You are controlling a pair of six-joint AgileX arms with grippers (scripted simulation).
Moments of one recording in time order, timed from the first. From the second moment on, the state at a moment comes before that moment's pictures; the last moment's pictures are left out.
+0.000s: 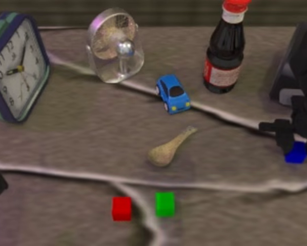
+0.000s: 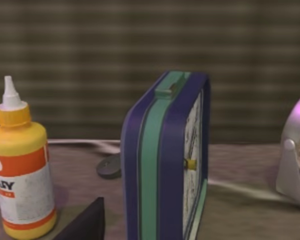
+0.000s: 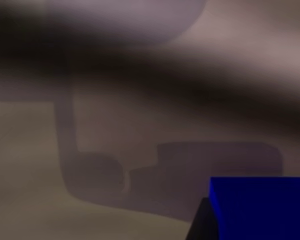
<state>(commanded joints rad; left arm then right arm) 0.02 0.00 0.00 0.00 0.00 0.00 0.14 2.11 1.24 -0.70 0.00 0.25</state>
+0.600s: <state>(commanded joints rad) 0.02 0.00 0.00 0.00 0.00 0.00 0.14 2.09 1.25 -0.71 0.01 0.25</state>
